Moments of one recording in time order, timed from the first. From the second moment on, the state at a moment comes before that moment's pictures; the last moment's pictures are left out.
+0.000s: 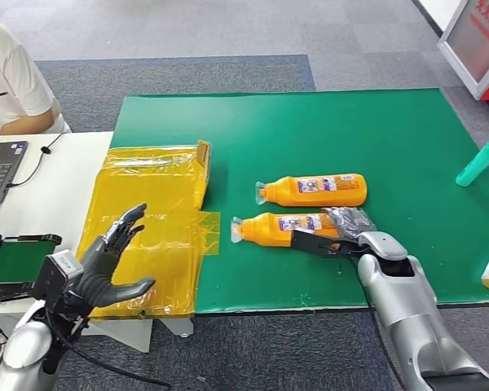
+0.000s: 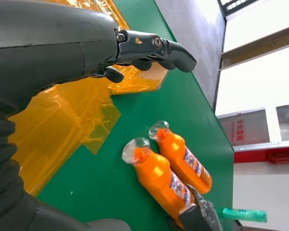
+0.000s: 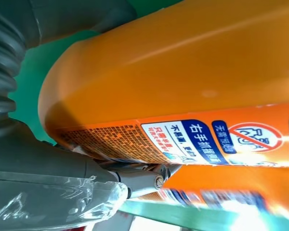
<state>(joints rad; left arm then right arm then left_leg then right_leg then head) 0.02 0.11 -0.16 -1.71 -0.03 -0.39 -0.18 -0.52 0.00 0.16 -0.88 1.23 0.17 -0.13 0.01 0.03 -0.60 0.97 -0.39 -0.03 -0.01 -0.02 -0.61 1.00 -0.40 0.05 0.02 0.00</state>
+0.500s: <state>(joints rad) 0.05 0.05 -0.11 -1.80 -0.19 -0.33 -0.20 -0.24 0.15 0.13 -1.48 0.38 0.29 -0.16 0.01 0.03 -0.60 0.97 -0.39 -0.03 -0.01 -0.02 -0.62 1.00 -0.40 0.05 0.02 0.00</state>
